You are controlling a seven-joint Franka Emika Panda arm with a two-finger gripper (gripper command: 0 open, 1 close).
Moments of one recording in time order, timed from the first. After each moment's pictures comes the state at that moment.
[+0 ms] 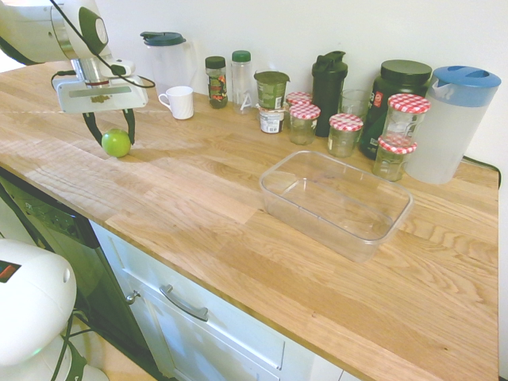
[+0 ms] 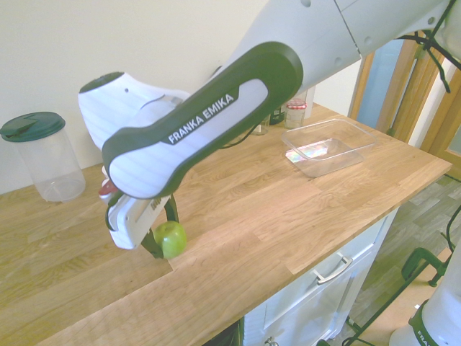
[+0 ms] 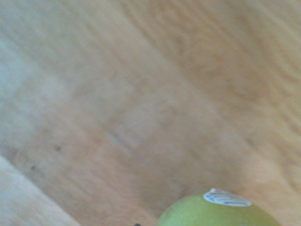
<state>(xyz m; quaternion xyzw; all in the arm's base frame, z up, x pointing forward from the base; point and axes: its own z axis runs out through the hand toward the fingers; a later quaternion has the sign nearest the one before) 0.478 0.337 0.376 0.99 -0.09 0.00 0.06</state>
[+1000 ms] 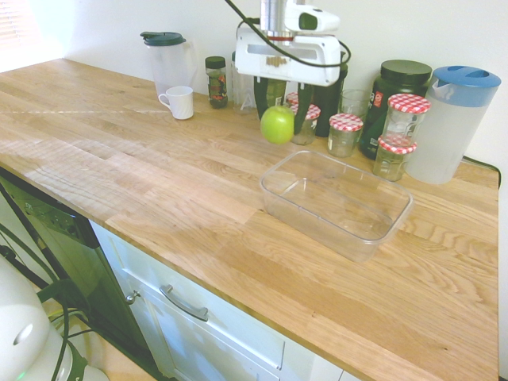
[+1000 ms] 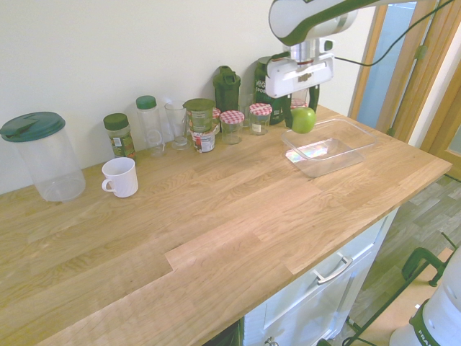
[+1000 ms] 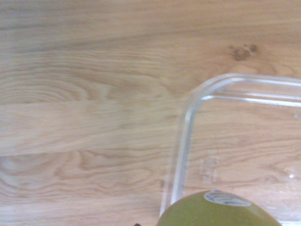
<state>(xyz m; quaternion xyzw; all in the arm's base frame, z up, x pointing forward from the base) 0.513 -0.123 0.477 0.89 -0.45 -0.02 0.05</state>
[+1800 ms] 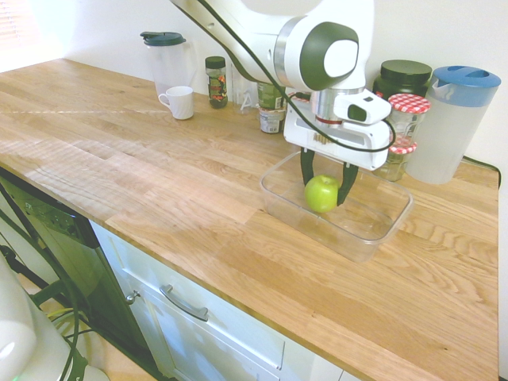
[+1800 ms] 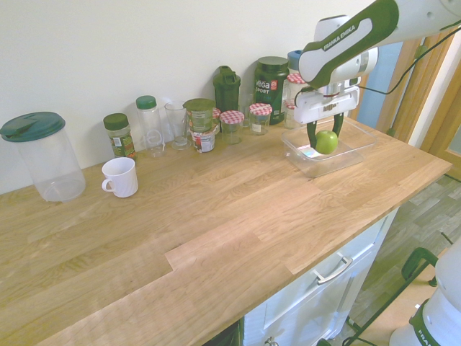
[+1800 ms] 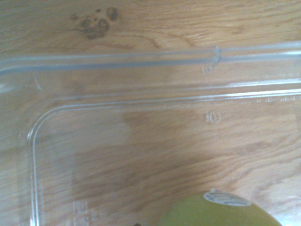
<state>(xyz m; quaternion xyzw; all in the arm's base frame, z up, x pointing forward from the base) 0.509 -0.217 0.371 0.86 -0.51 -0.01 0.06</state>
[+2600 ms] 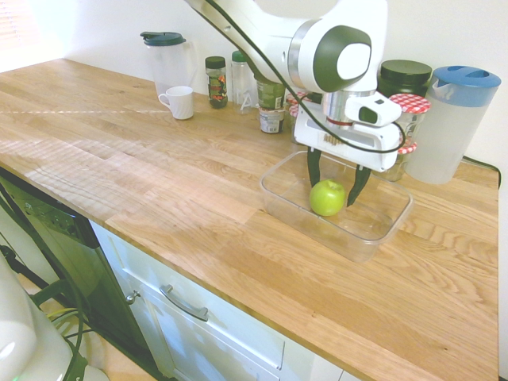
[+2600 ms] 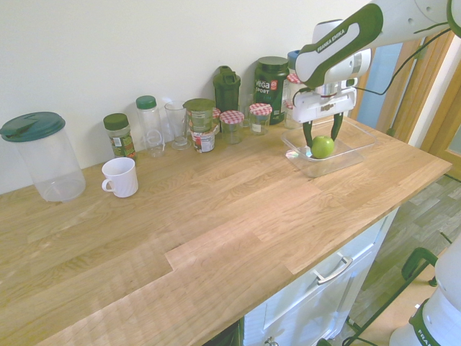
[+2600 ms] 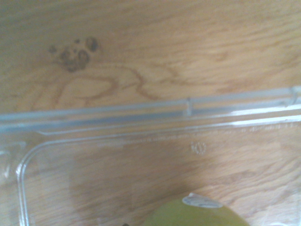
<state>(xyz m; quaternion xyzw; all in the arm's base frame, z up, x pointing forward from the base) 0.528 -0.219 0.418 0.86 -0.51 0.01 0.05</state>
